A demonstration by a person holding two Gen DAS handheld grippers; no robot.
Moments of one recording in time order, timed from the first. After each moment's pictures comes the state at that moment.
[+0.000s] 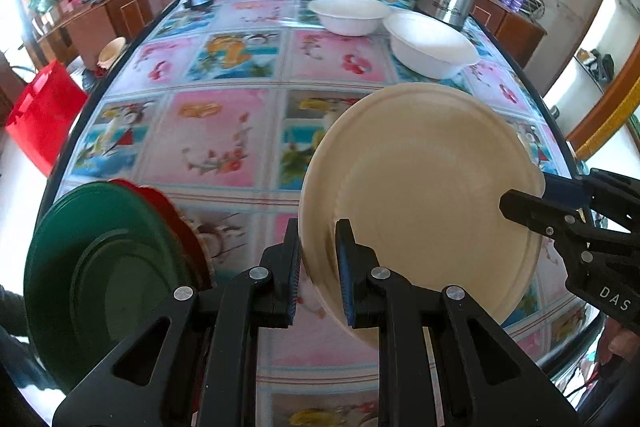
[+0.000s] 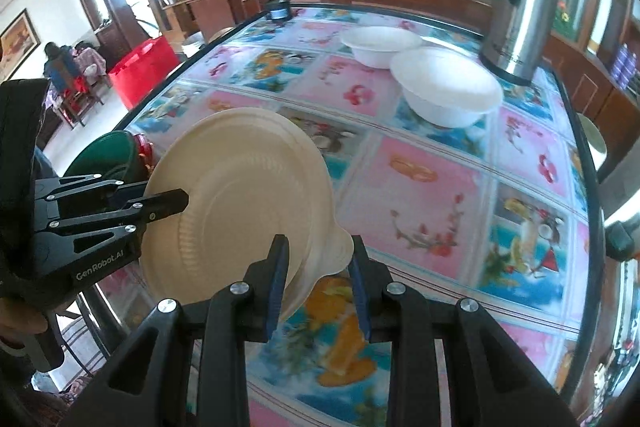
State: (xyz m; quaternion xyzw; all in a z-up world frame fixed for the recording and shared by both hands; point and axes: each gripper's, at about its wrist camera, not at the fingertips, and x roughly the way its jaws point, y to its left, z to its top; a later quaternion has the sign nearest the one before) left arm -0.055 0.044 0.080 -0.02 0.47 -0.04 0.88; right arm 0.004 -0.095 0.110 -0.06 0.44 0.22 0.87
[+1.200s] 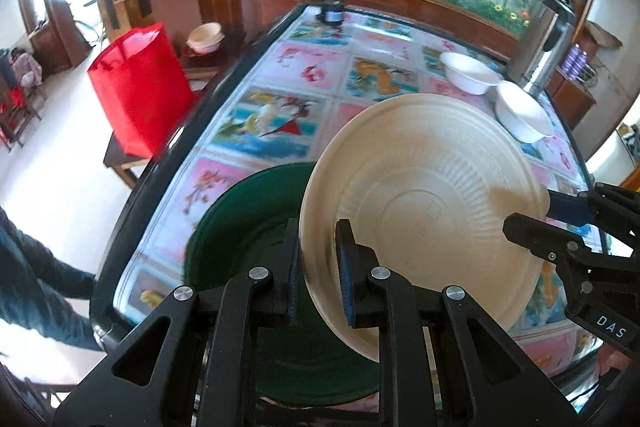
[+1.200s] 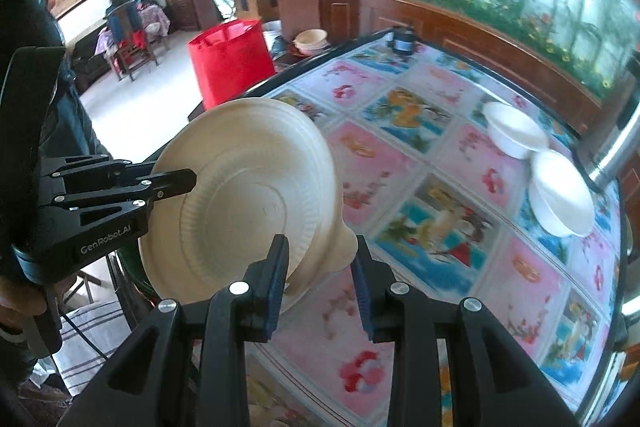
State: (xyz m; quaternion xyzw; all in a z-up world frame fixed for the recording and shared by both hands) left arm -0.110 0.196 0.106 -0.08 0.44 0.07 0.89; right arm -0.013 0.060 0.137 -0.15 0.40 0.32 0.84
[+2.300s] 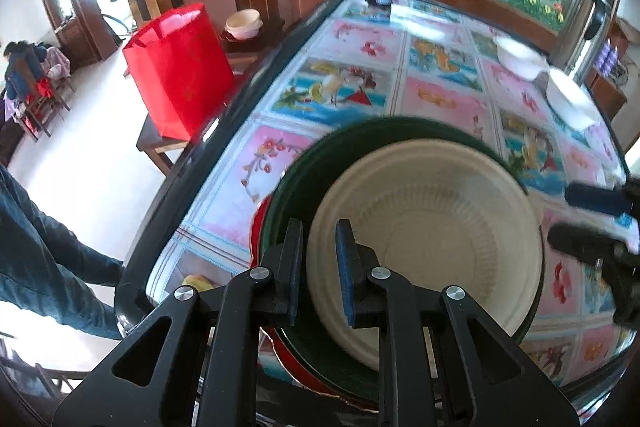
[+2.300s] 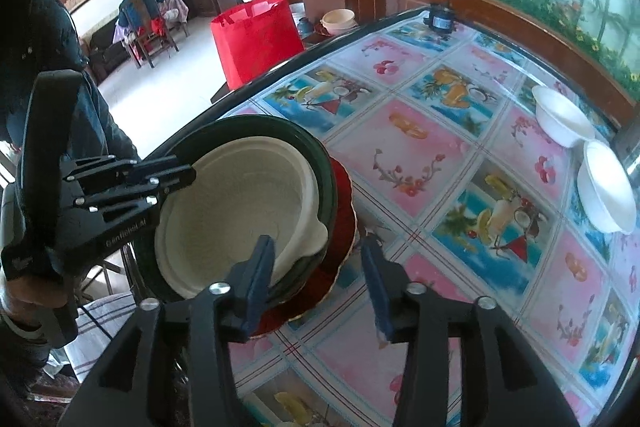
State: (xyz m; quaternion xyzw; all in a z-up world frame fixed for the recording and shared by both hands) left arm -0.123 0.231 0.072 -0.07 0.44 0.13 0.89; right arm -0.017 0.085 0.109 -0.13 0.43 0.35 0.82
